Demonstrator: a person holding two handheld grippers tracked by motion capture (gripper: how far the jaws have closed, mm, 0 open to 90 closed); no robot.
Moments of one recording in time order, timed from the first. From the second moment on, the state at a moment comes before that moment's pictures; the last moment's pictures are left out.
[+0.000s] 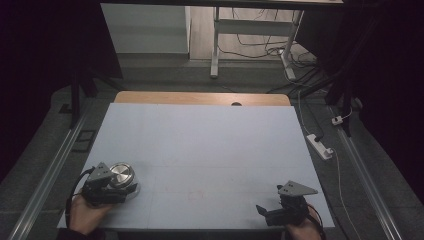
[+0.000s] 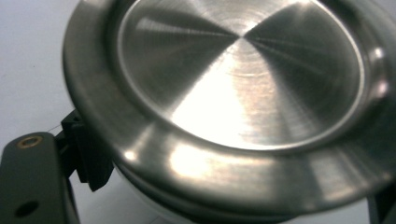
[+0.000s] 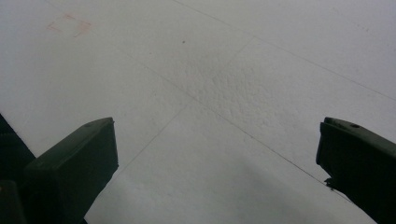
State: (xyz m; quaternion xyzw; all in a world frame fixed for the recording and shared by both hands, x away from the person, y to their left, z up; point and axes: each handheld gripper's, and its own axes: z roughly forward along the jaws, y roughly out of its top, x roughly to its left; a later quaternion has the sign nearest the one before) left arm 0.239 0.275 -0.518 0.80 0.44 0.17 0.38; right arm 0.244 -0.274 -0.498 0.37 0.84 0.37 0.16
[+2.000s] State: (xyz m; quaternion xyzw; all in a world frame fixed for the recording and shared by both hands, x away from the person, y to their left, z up) left arm 0.282 0.211 -0.458 0.83 0.34 0.15 0.41; right arm 0.243 -0.275 -0.498 0.36 0.84 0.38 0.16
